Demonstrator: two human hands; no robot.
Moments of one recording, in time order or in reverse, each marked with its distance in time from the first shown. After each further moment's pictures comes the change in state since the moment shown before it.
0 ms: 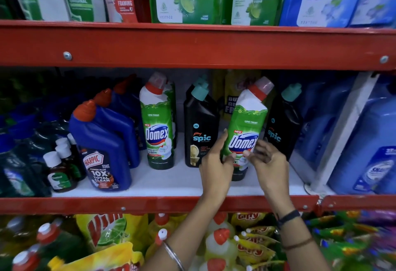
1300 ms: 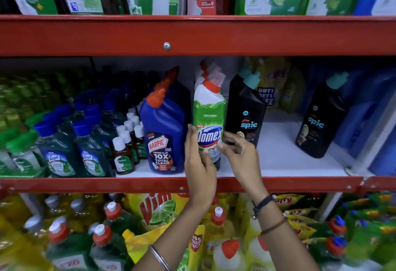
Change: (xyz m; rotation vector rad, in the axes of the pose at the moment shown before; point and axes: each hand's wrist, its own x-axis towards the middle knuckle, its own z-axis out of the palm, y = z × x) left_hand -0.031 -0.034 -0.147 -0.002 0.306 0.168; right_hand -0.072 -0.060 0.143 0.055 -0.173 -0.039
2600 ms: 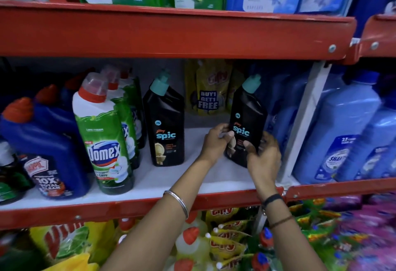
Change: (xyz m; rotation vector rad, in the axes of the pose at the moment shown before) left_hand 0.024 0.024 0.256 -0.280 -0.682 -0.426; right_hand 0.067 0.090 -0.208 -0.375 0.510 0.041
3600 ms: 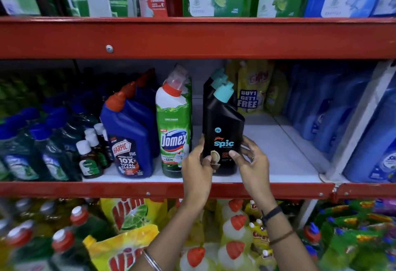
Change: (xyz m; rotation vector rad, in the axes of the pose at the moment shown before) left_hand -0.145 -0.004 -0.125 0.279 0.514 0.143; right_hand -0.104 -0.078 0.052 0.447 -0.438 -0.007
